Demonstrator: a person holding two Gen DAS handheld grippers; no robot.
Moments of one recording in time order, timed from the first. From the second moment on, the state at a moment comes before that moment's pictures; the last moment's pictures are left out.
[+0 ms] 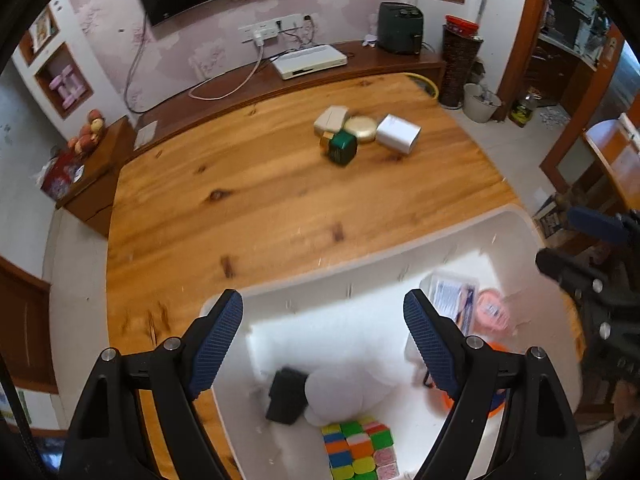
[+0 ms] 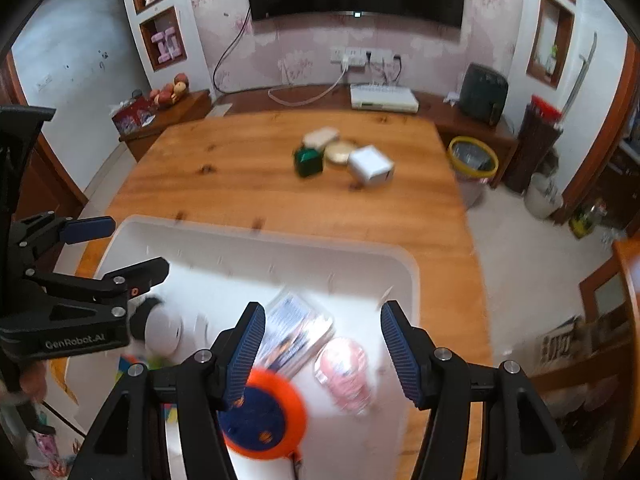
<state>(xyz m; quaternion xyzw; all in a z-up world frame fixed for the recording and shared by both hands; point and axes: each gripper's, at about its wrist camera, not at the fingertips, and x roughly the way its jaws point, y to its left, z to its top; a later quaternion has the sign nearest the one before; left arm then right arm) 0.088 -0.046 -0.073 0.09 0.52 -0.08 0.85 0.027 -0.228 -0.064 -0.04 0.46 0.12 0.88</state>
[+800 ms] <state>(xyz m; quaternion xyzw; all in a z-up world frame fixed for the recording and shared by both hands) 0.287 -0.084 -0.085 0.16 0.57 -0.15 0.79 0.258 -0.260 -0.042 -0.07 0.50 0.10 0.86</state>
